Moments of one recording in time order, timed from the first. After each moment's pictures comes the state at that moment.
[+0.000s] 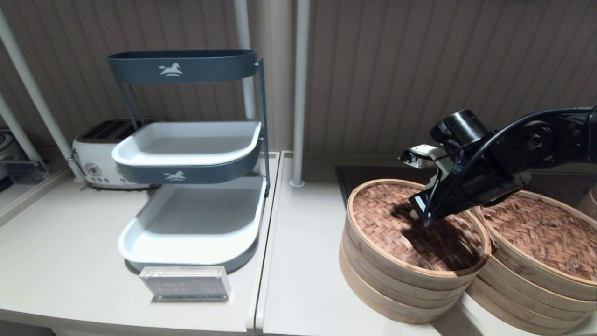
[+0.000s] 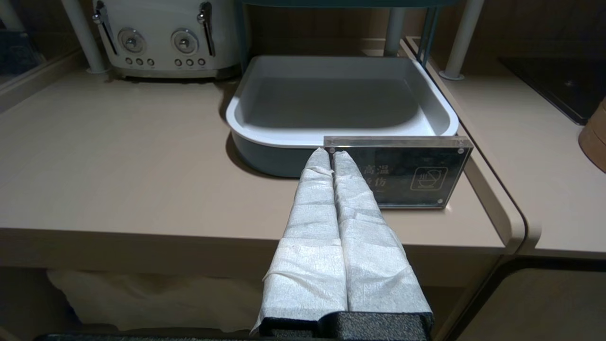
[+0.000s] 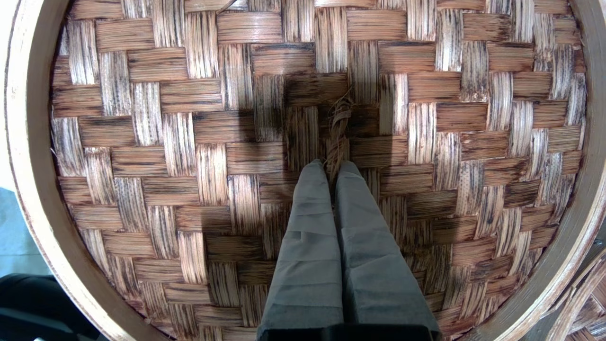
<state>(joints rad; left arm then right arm) 0.00 0.00 0.00 -0.05 -0.01 0.01 0.26 1.85 -1.44 0.58 0.00 -0.12</state>
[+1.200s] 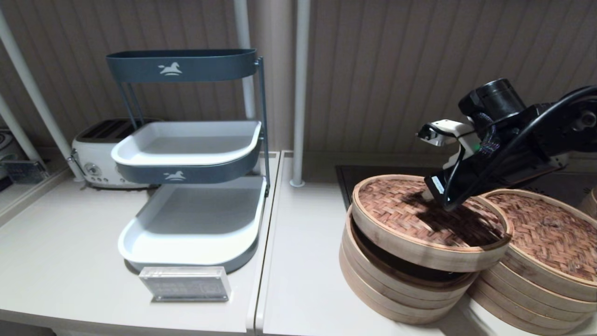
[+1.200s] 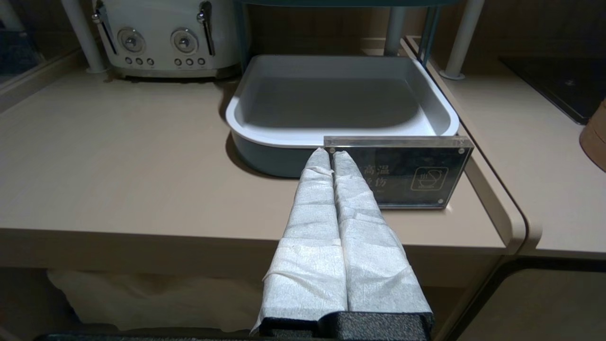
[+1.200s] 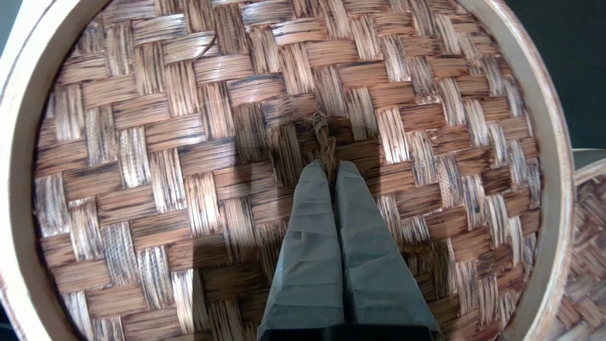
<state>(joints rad) 0.00 0.00 0.00 -0.05 -0.01 0.01 0.24 1.74 -1.49 0.58 -0.01 -0.13</state>
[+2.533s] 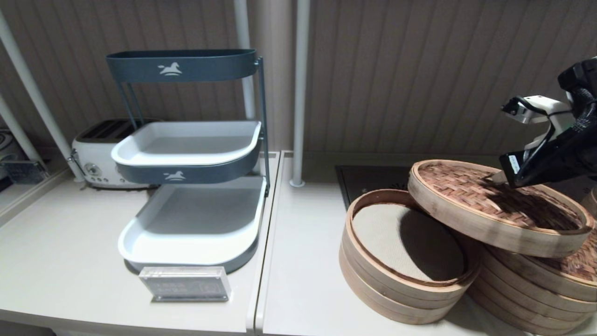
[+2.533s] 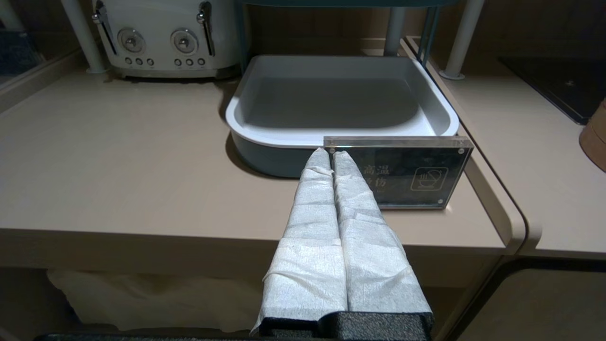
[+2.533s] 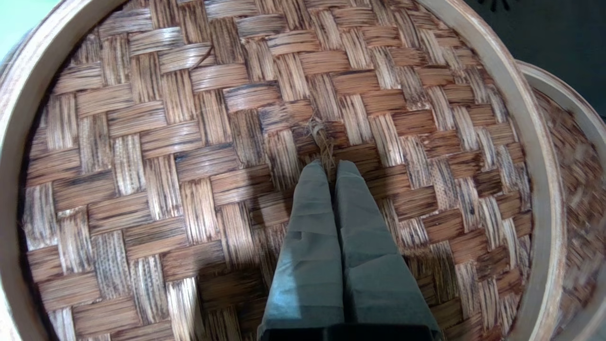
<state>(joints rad) 0.00 0.00 0.00 -0.05 -0.01 0.01 -0.04 1.60 -1.45 0.58 0.00 -0.14</state>
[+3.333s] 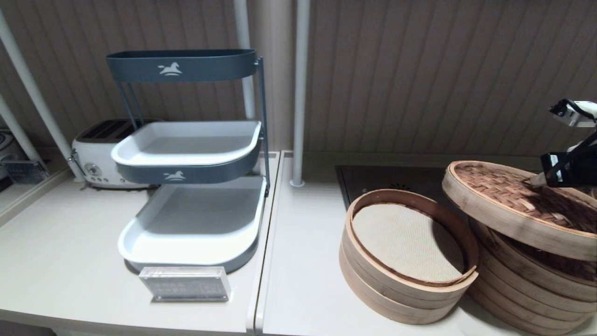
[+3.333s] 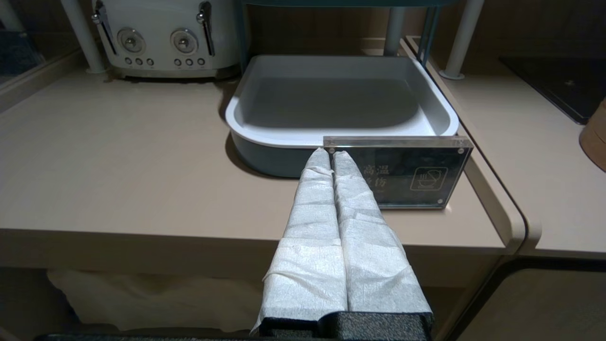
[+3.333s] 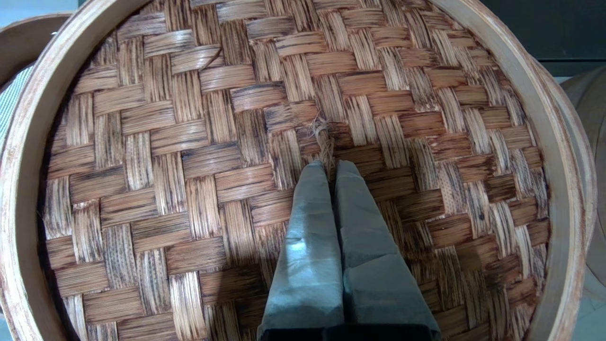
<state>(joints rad) 0.00 0.00 0.00 -0.05 -0.01 0.01 -0.27 1.61 -1.44 0.55 0.10 -0.15</state>
